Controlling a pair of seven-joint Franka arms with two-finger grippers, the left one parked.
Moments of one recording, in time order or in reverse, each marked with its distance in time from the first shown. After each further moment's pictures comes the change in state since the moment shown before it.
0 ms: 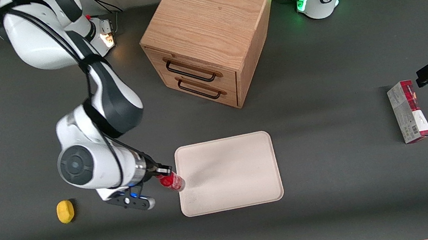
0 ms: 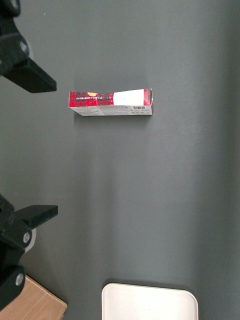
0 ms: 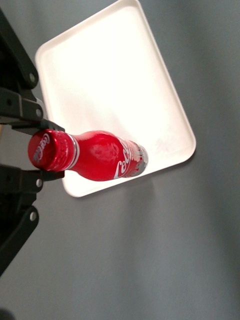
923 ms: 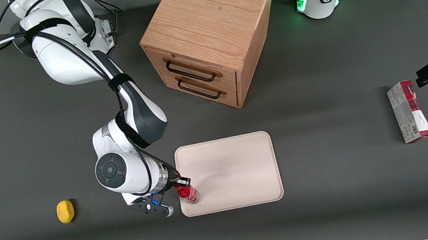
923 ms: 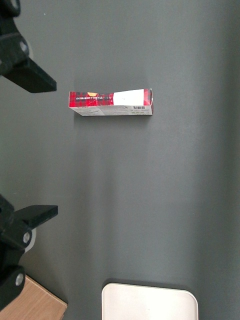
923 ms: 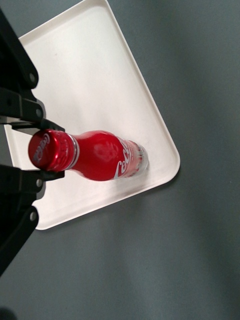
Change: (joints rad) arm 0.022 0.098 0.000 0.021 0.000 0.144 0.058
